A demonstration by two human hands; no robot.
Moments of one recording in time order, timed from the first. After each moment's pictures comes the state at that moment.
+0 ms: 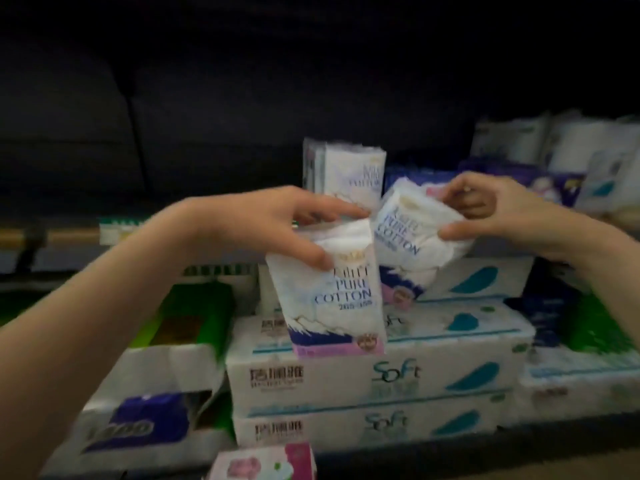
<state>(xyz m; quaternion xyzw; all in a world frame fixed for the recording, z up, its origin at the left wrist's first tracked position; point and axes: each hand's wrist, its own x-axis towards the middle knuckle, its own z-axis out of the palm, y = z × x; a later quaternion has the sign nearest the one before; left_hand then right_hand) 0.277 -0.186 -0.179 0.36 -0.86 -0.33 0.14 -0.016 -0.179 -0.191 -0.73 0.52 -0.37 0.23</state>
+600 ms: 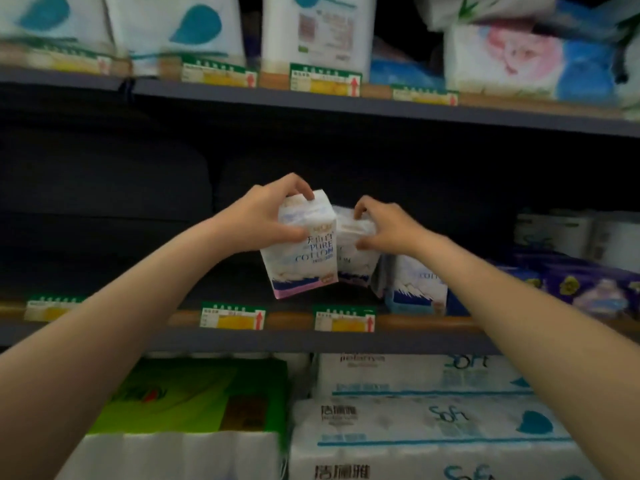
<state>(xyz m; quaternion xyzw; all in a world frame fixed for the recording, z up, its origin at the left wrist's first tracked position) 0.397 -0.222 -0.109 0.44 -0.82 -0.05 0.36 0.177 -0.297 -0.118 -0.81 0.52 -0.27 -0.04</state>
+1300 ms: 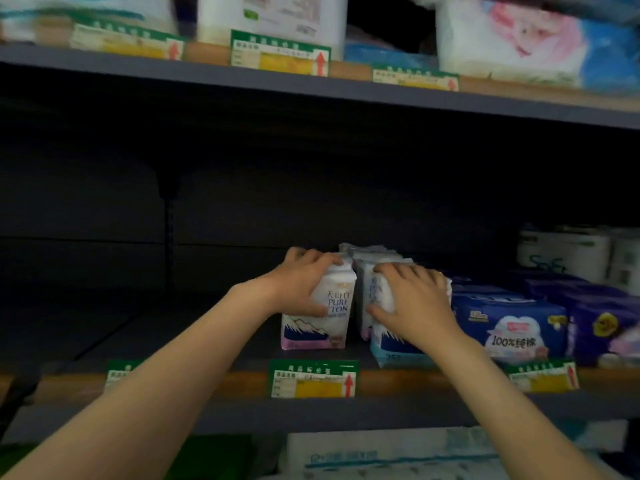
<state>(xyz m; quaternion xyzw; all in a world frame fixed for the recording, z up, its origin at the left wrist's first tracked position) 0.311 -0.361 -0.161 0.49 -0.86 0.03 0.14 0.117 -0.339 -0.199 -0.73 0.60 -0.23 -0.24</state>
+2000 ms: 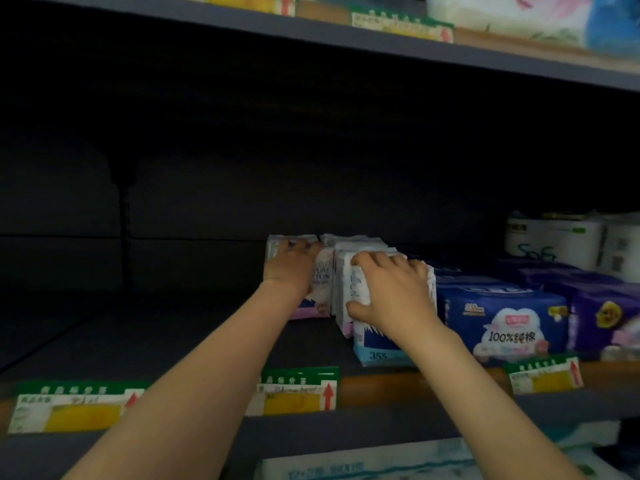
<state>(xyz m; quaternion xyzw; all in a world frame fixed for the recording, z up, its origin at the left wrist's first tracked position) 0.263 -0.445 -0.187 0.62 -0.77 0.11 0.14 0.125 -0.358 -0.198 -0.72 0.62 -0.20 -0.24</state>
